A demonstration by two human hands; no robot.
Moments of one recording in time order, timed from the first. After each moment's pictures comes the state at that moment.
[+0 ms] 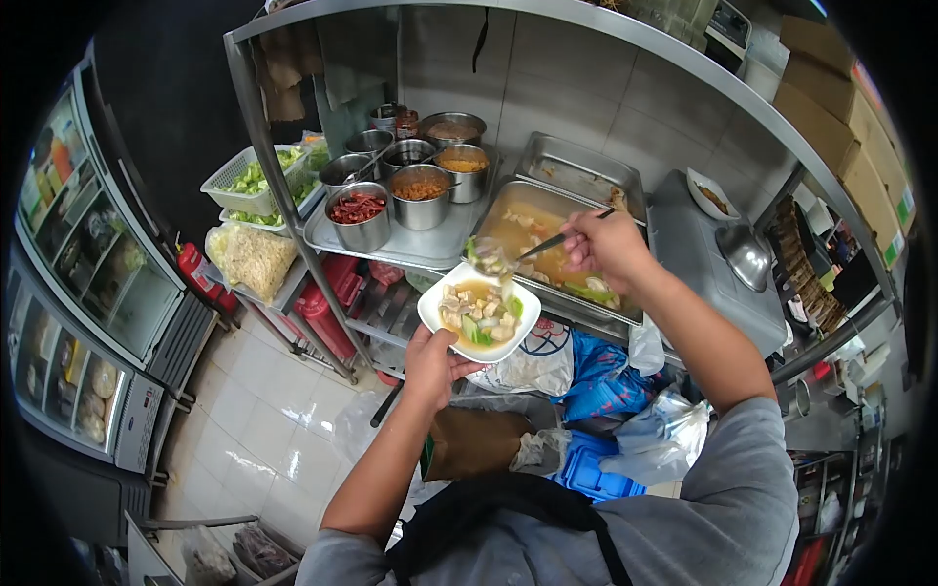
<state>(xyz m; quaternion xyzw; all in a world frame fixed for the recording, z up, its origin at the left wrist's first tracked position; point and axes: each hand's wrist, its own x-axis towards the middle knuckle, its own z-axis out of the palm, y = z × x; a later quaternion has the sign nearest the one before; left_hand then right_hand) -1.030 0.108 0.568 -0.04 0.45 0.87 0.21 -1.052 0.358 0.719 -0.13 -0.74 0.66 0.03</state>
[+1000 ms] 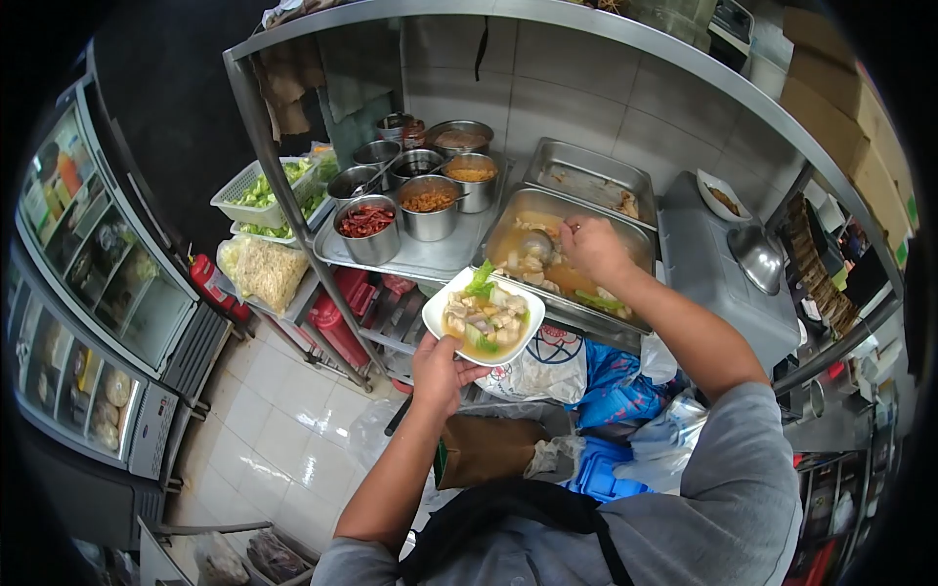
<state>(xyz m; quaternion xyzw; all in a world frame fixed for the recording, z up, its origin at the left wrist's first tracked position) -1.038 0.111 0.569 -0.07 0.44 0.88 0.18 -1.106 0.373 0.668 0.01 -0.96 0.18 0.20</state>
